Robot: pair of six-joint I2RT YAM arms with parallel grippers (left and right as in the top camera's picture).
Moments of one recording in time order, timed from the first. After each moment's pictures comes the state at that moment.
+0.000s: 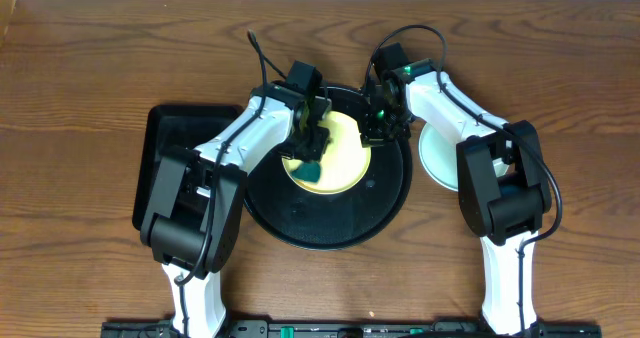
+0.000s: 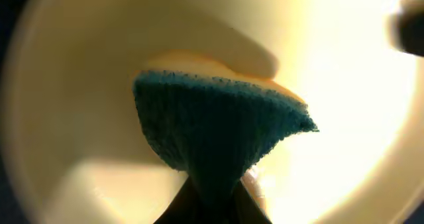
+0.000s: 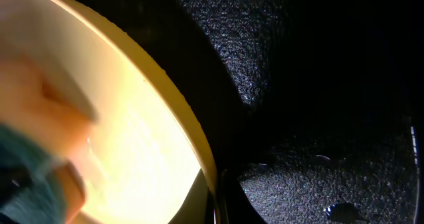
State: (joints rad) left arm -0.40 2.01 1.38 -0.79 0.22 -0.06; right arm 0.38 2.25 1.67 -0.92 -0.36 0.24
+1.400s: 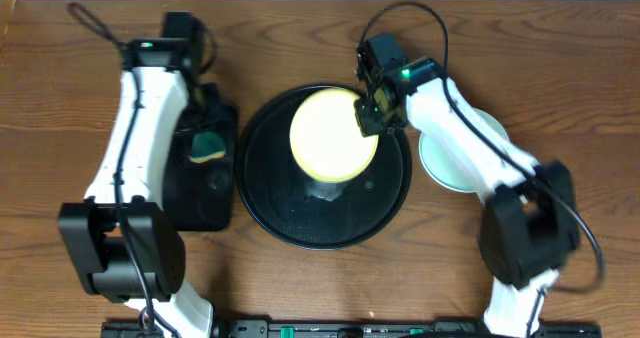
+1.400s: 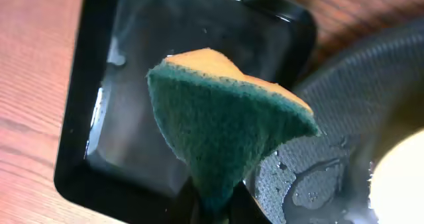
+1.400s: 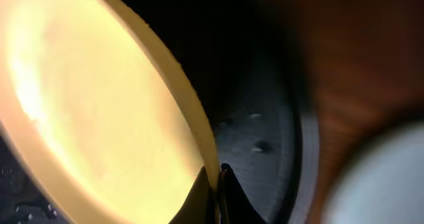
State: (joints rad) left arm 0.02 1.82 1.62 -1.26 -0.10 -0.36; right arm 0.51 1.96 1.64 -0.93 0.05 0.22
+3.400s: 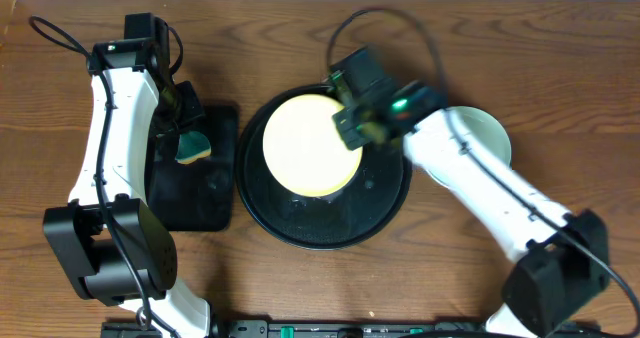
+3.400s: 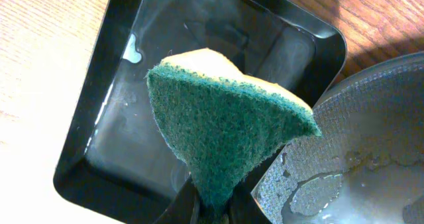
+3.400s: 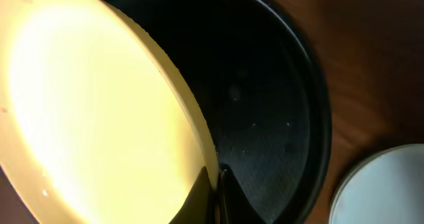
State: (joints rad) left arm 0.11 1.82 1.62 -1.25 -0.04 -0.36; right arm 0.56 1.78 1.57 -0.88 -0.05 0.14
